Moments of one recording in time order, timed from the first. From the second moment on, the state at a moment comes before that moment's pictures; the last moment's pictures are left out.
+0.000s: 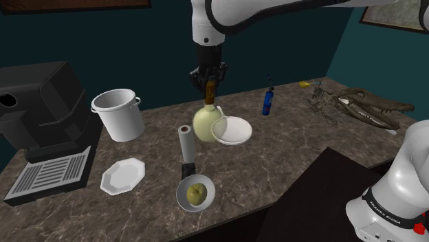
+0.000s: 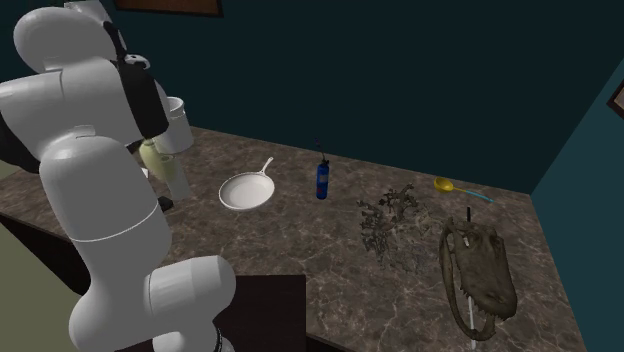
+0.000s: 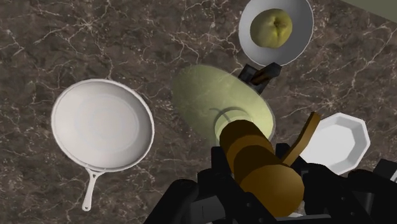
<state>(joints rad) 0.36 0.15 0.12 -1.61 -0.06 1.82 0.52</state>
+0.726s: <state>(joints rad) 0.36 0.16 0.12 -1.75 -0.06 1.96 0.52</state>
